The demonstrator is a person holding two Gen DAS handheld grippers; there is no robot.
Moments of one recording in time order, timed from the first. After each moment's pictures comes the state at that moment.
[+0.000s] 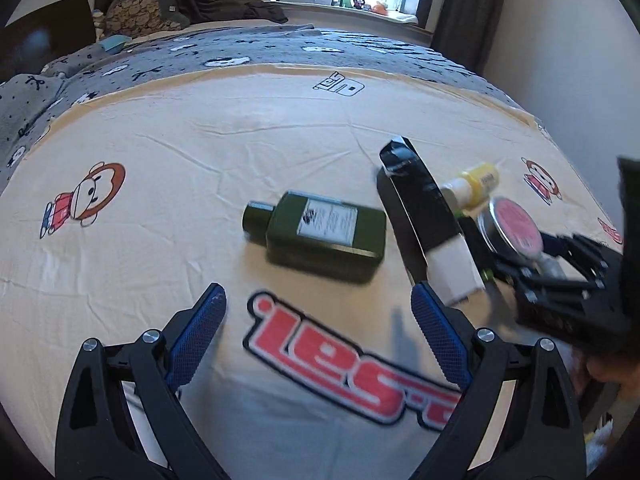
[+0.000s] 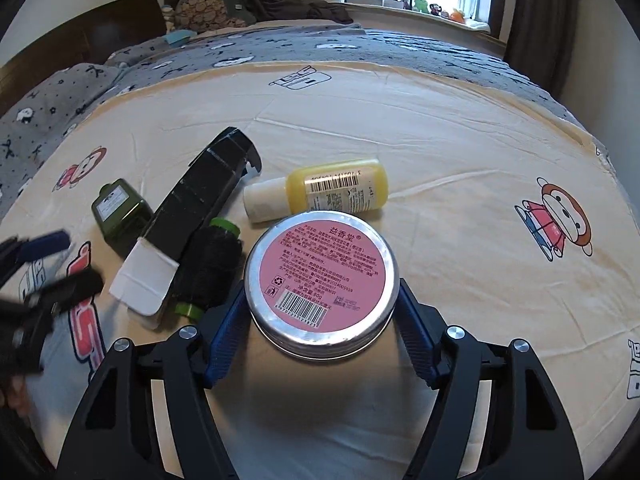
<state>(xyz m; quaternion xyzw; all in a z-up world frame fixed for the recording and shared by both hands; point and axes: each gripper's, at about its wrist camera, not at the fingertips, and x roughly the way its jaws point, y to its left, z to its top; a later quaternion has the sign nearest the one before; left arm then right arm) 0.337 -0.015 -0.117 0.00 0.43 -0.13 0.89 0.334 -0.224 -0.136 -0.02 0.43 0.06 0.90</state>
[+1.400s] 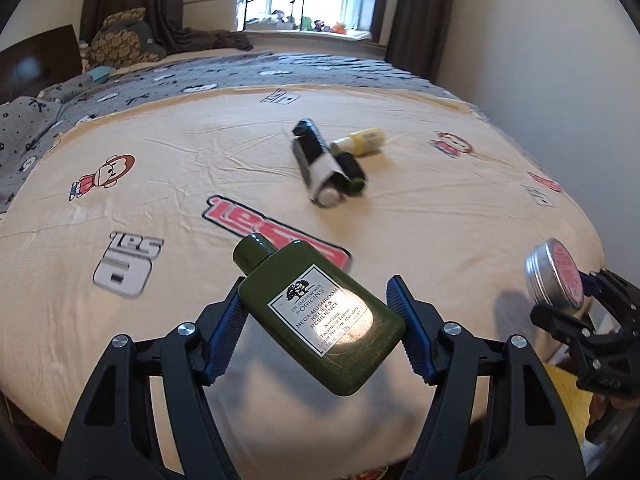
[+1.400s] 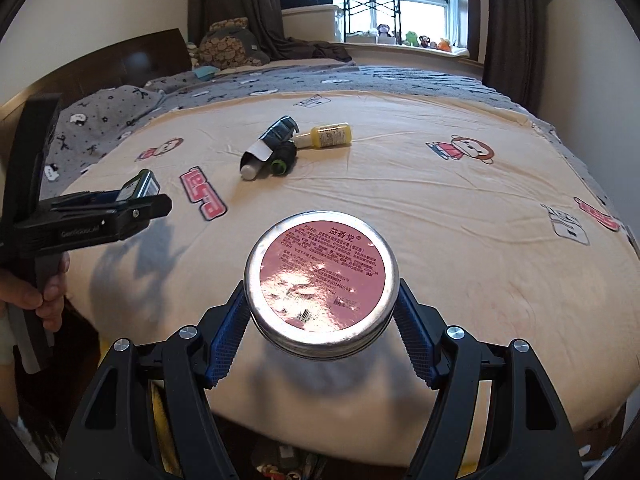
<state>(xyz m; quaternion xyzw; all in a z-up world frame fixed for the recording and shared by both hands) 0.165 -0.030 -0.086 0.02 0.37 -0.19 0.91 0.107 -0.259 -0.106 0.01 0.35 0.08 0.93</state>
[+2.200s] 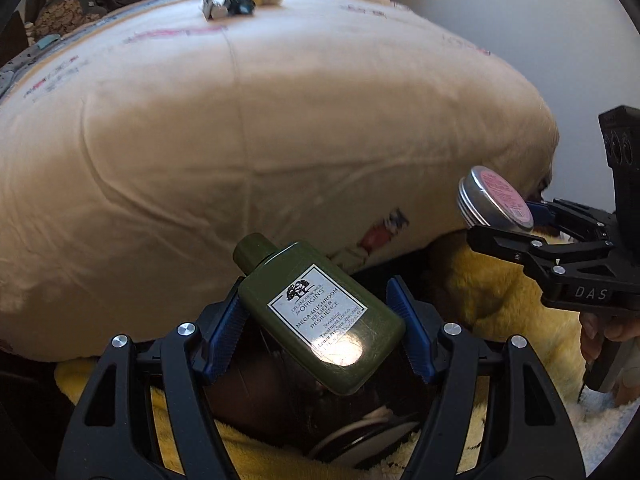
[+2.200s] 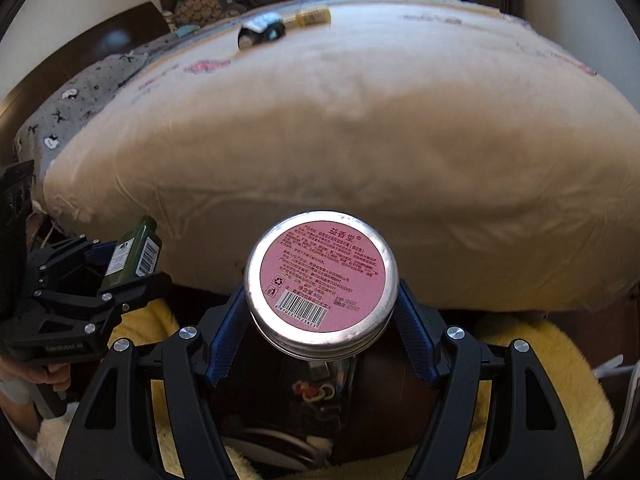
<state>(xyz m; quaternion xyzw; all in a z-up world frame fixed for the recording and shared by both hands) 0.031 -0.054 -0.201 0.06 0.48 -0.27 0.83 0.006 -0.252 -0.204 0.07 0.46 0.06 0.88</state>
